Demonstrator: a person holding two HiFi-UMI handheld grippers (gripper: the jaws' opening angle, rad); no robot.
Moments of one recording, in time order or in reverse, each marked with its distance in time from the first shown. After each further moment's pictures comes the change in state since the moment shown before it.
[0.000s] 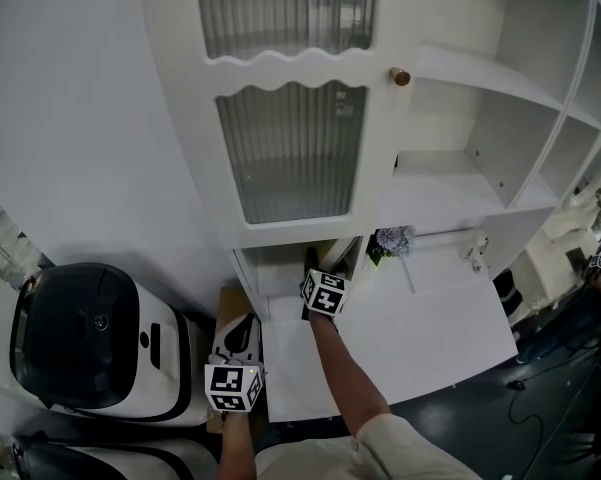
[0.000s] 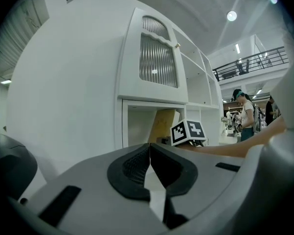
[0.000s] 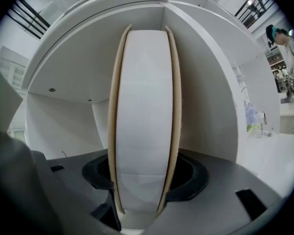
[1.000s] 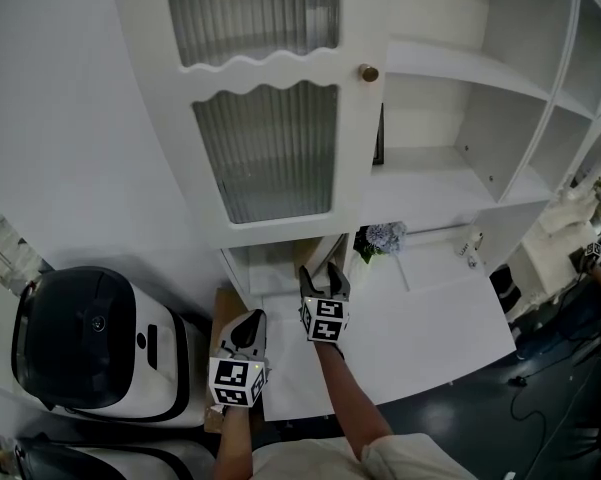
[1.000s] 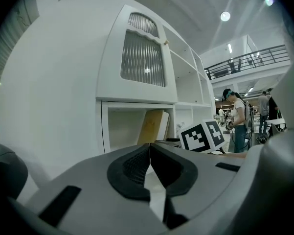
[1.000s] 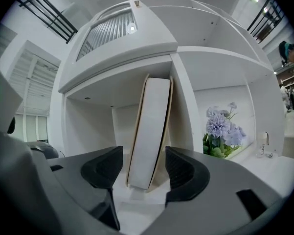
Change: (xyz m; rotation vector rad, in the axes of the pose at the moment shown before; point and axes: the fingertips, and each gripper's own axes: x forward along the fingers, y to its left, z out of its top) left arm 0.017 -0.040 0.010 0.048 0.006 -0.077; right arm -0.069 0.007 0.008 -0.154 -0.050 0.103
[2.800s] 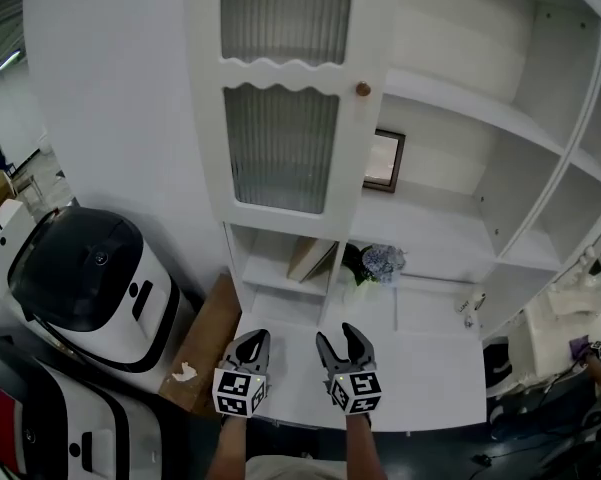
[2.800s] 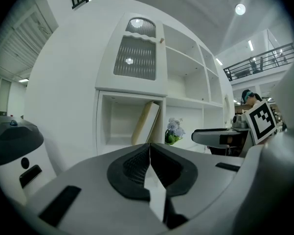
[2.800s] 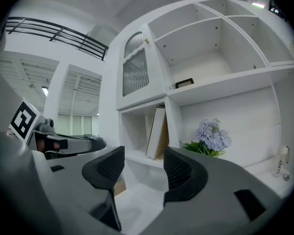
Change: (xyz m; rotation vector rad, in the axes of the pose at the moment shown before) left arm -0.014 -0.104 -0.044 -0.118 0.004 0.223; right arm -0.171 -0.056 -0.005 -0.114 -0.005 0.463
